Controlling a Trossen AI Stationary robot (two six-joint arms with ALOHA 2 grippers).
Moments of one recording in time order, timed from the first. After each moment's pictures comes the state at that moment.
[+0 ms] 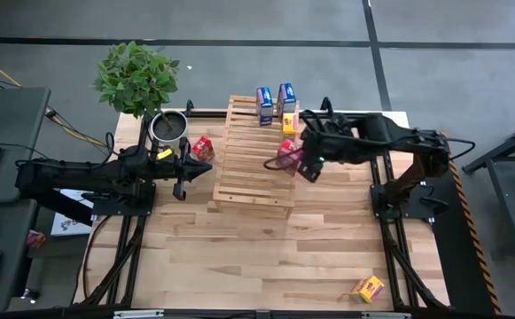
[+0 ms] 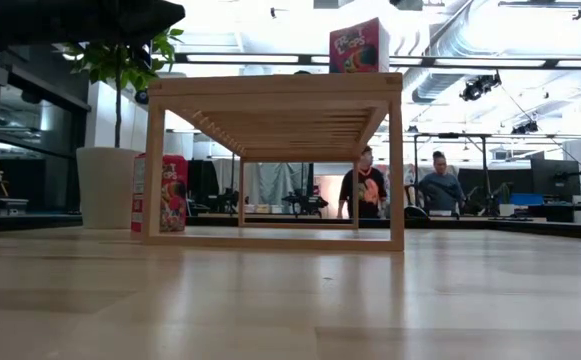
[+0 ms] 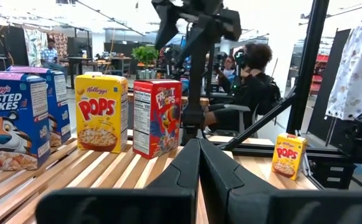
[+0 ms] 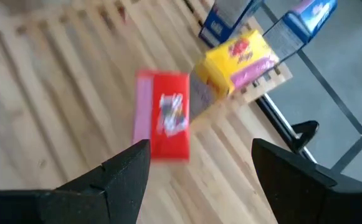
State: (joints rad) left arm 0.10 0.63 0.30 0.46 0.07 -0.06; right arm 0.11 1.64 2.08 -1.57 0.53 0.52
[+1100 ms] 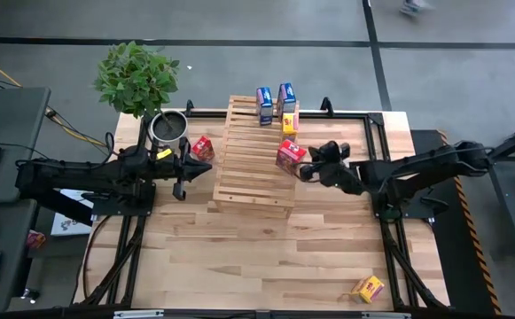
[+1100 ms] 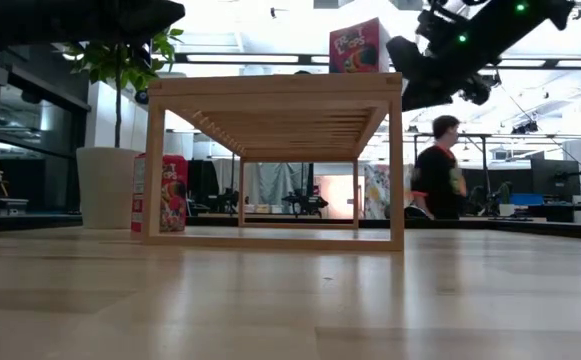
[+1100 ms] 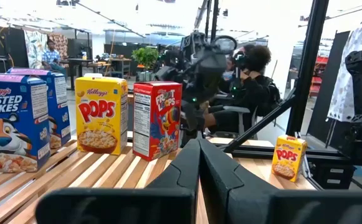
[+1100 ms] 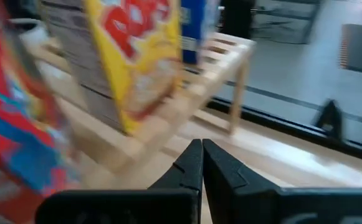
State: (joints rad) left arm 0.10 0.63 0.30 0.47 0.07 -0.06; right arm 0.09 1.18 0.69 -0.17 0.95 0.64
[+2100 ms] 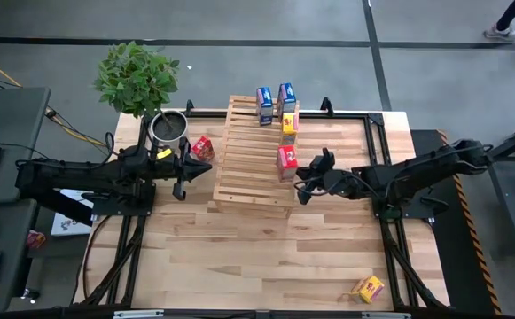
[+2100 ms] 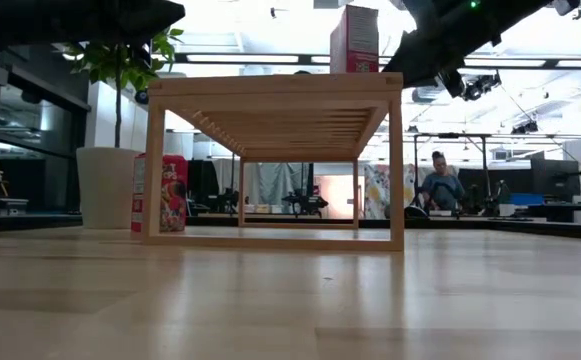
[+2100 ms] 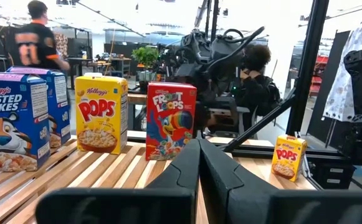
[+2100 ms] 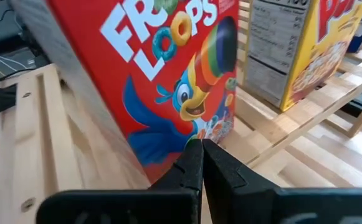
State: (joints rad) left arm 0.10 0.63 0.30 0.47 0.07 -0.06; right arm 0.18 1.18 0.71 -0.04 0.64 0.50
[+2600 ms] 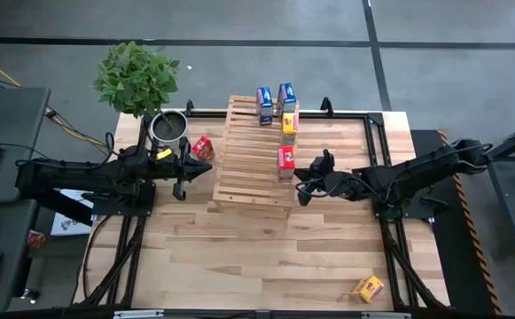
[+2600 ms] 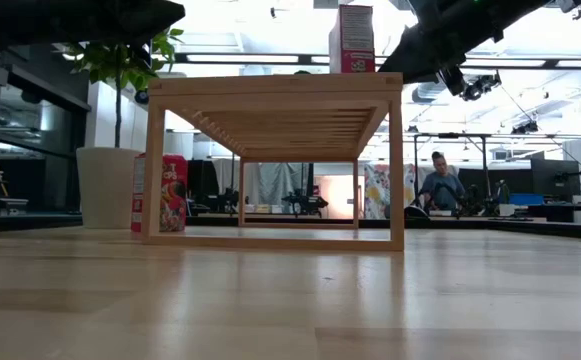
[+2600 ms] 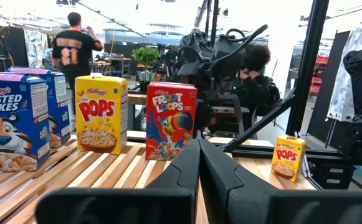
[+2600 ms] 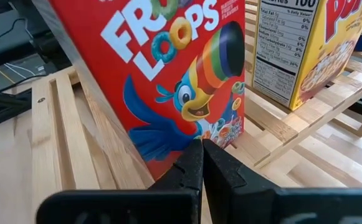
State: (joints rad) left arm 0.10 0.63 0.30 0.47 0.07 -0.06; right arm 0.20 1.18 0.71 -0.02 0.65 0.52
